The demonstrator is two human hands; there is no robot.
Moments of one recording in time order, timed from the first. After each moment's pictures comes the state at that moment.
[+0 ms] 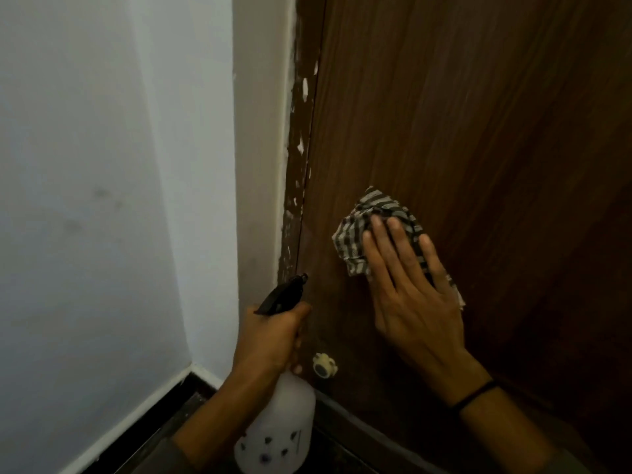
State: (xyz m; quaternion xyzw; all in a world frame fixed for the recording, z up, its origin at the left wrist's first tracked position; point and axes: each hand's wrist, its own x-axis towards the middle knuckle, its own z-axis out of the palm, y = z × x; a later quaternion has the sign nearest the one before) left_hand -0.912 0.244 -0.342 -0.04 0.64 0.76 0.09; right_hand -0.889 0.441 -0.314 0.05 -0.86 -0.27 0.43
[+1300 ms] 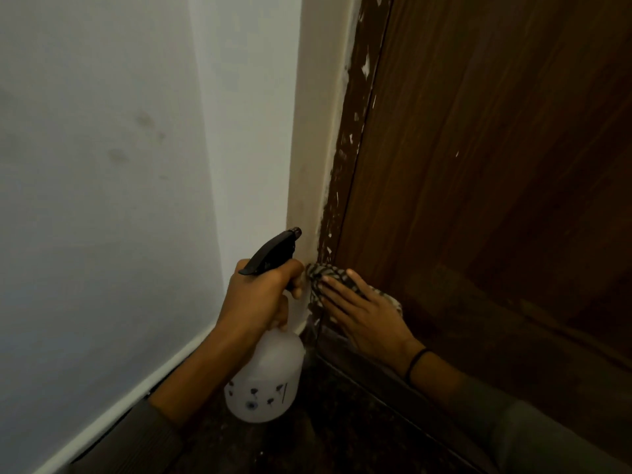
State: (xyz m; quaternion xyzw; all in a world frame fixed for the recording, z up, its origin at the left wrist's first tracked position) left_hand -0.918 0.168 -0.362 -0.01 0.69 0.72 0.06; right_hand -0.949 0.394 -0.477 0.28 -0.85 -0.42 0.15
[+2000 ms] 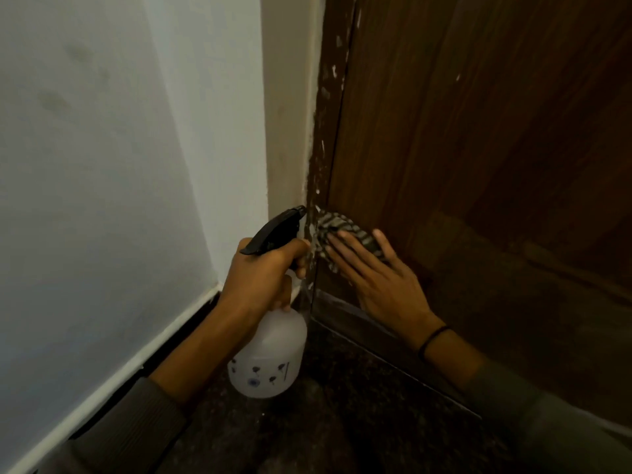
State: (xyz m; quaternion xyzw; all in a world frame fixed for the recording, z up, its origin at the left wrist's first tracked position) left_hand -0.915 0.180 -0.388 0.03 0.70 0.70 0.10; right_hand -0.919 0.408 -0.481 0.16 -0.87 -0.38 0.26
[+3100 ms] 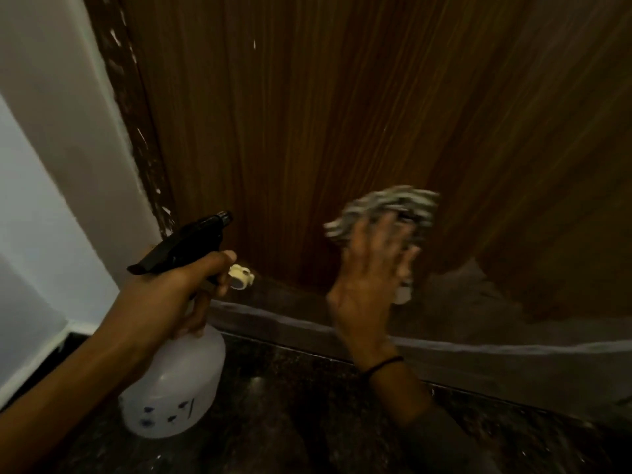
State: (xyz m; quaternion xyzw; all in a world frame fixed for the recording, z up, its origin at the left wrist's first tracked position) left_hand -0.943 0.238 -0.420 0.16 0.68 0.65 0.29; right_hand -0.839 0.463 -0.469 -0.18 -0.85 -0.04 0.49
